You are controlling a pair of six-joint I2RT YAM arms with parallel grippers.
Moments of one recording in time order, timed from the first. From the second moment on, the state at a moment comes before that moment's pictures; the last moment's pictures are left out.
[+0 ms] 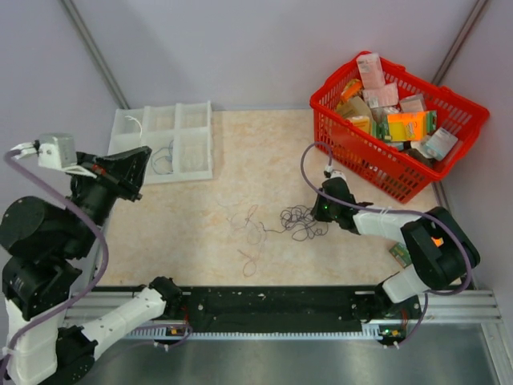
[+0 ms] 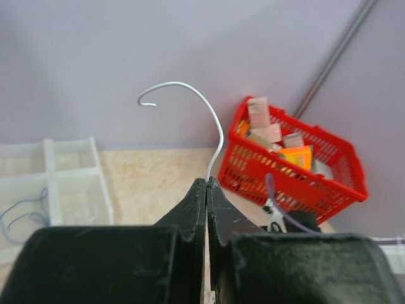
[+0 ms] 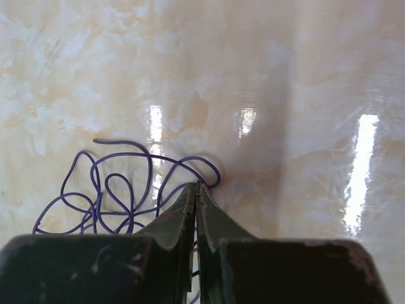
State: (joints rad) left arm -0.64 0.73 1.63 -0.66 -0.25 -0.28; right arm 0.52 1.50 0.61 0.09 0.05 0.57
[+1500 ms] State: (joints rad) left arm -0.64 0.81 1.90 -0.72 -0.13 -0.42; right arm 0.73 1.51 0.78 0.14 -0.11 0.38
